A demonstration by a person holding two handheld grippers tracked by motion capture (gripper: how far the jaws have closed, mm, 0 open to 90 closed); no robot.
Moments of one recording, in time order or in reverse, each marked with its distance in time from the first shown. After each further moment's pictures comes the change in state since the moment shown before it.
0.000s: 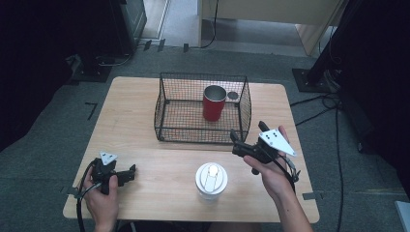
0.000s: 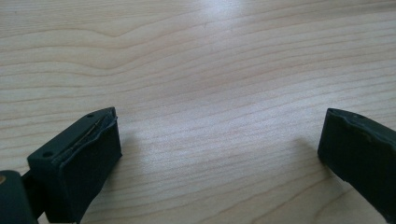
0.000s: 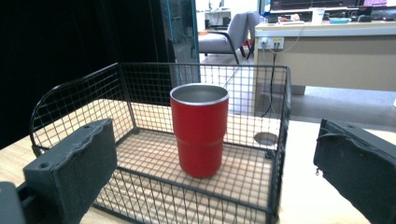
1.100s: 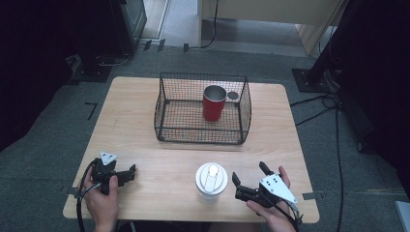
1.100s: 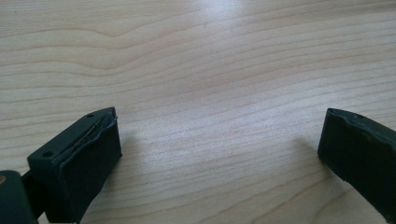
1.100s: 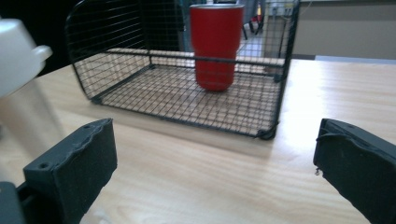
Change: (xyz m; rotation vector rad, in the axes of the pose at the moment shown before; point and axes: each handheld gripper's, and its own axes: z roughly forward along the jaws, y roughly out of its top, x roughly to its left) left arm 0.000 0.000 0.000 0.001 0.000 0.002; right arm 0.012 -0.089 -0.073 0.092 0.031 -0.014
